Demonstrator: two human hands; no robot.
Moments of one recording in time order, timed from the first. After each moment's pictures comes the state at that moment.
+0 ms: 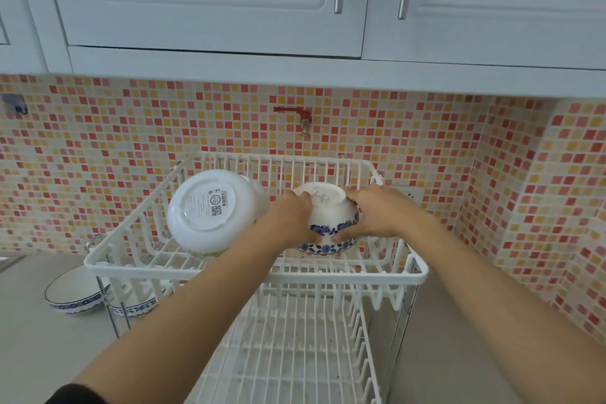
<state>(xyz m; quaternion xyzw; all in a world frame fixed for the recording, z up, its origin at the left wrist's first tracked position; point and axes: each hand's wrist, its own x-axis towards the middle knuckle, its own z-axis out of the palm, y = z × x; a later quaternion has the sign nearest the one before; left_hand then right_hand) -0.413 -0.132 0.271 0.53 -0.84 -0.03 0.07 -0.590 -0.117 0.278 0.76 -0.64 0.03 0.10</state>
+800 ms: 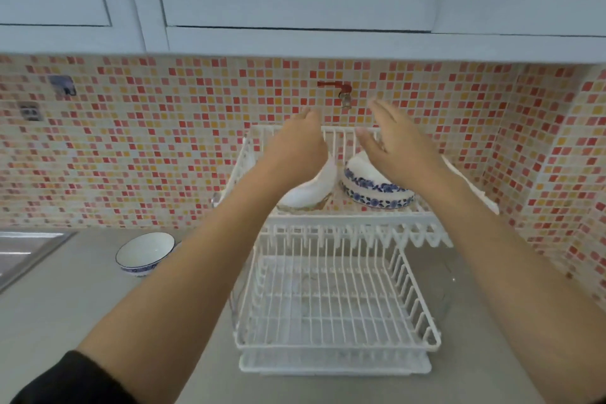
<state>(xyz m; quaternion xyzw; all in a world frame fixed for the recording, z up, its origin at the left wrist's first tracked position) -0.280 -0.067 0.337 0.49 -0.83 -0.04 0.27 -0.446 -0.054 0.319 0.70 -0.64 0.27 0.16</state>
